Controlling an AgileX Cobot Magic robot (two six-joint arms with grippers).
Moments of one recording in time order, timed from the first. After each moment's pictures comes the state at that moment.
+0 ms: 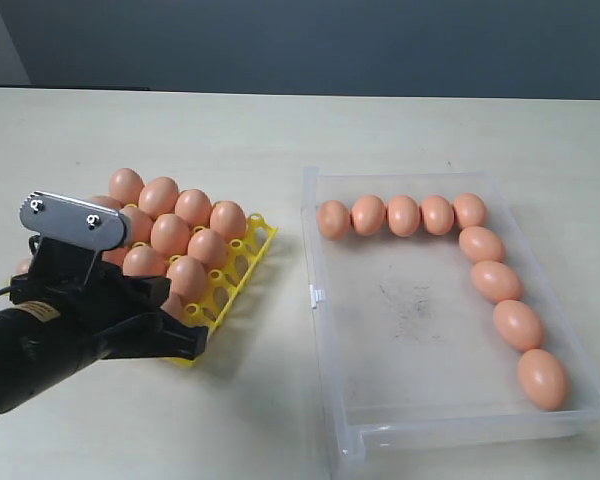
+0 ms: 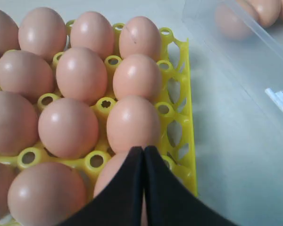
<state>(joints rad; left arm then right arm) -0.76 1.36 -0.33 -1.09 -0.46 0.62 -0.03 0.00 0.00 0.04 0.31 0.03</state>
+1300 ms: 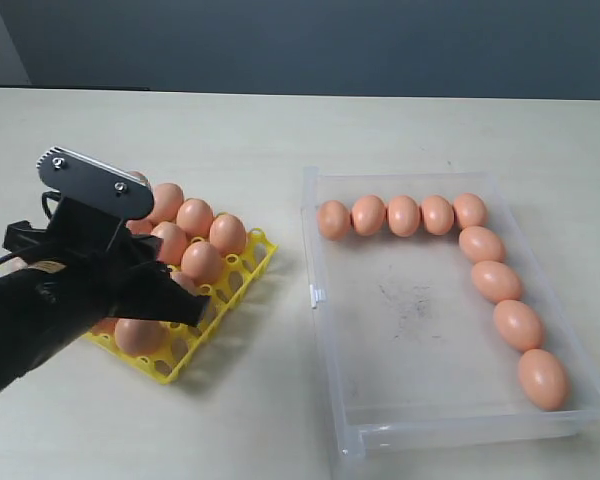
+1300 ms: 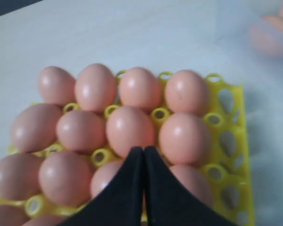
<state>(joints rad) -0.76 1.39 -0.44 -1.37 -0.58 1.06 -0.03 0.00 0.00 0.04 0.31 0.03</state>
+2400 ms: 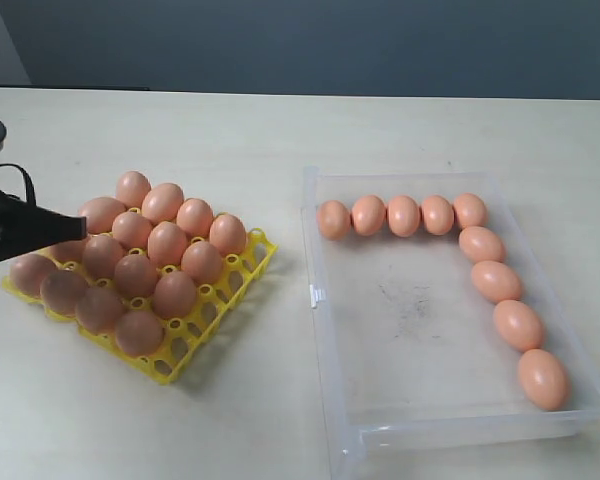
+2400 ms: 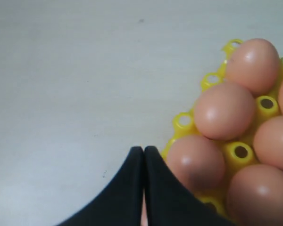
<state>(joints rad) -0.18 1.40 -0.50 -1.54 -0.40 1.28 -0.03 0.00 0.00 0.04 0.31 0.03</state>
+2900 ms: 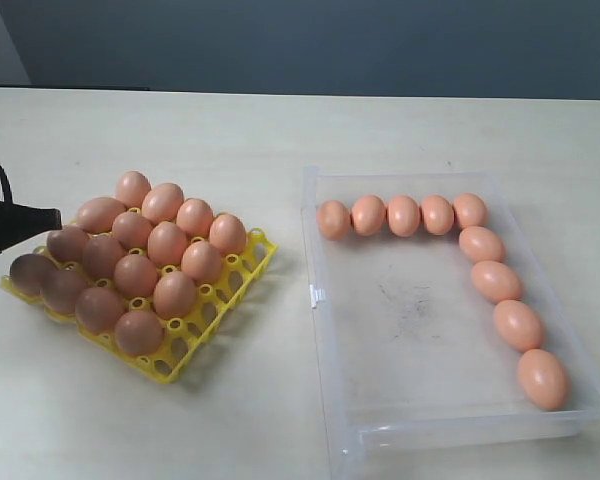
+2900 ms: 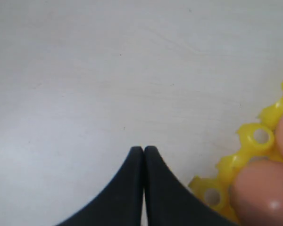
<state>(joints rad) 0.04 1.58 -0.58 -1.53 -0.26 1.27 -0.03 0.00 0.00 0.04 0.31 0.03</state>
